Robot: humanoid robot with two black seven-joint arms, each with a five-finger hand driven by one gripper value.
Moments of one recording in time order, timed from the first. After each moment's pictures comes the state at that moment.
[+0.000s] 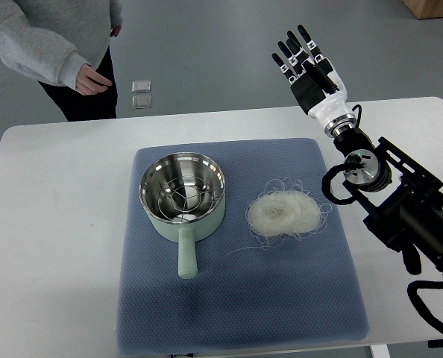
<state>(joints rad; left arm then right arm) 0.00 0.00 -0.05 -0.14 0.01 -0.01 -0.01 0.73 -0.05 1.01 0.77 -0.10 0.26 0.34</state>
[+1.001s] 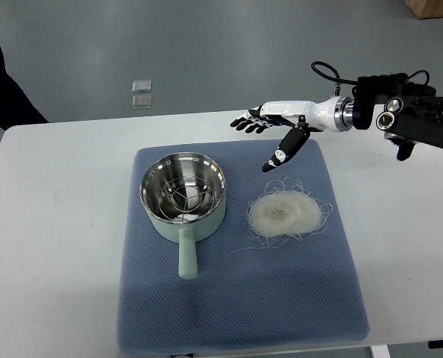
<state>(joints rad) 0.00 0.00 -0.04 -0.18 0.00 -0.02 -0.01 1.44 -0.48 -0.28 1.04 -0.79 0.33 0.23</state>
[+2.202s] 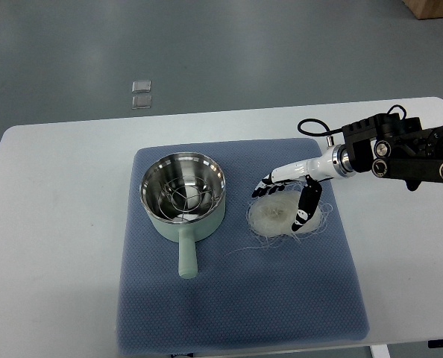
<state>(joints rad) 0.00 0.00 -0.05 -0.17 0.00 -0.02 -0.01 1.41 -0.44 -0.50 1.17 -0.81 0.23 0.18</state>
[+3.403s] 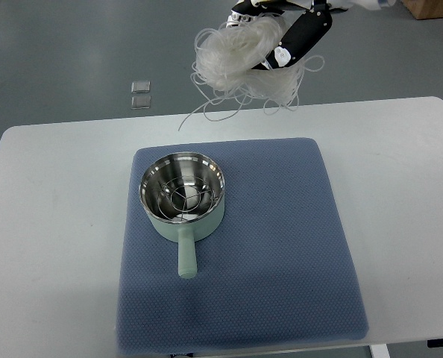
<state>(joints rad) 0.00 0.00 -0.05 -0.17 0.00 -0.02 -0.01 2.01 -0.68 -0.37 1.39 -0.62 0.35 0.21</state>
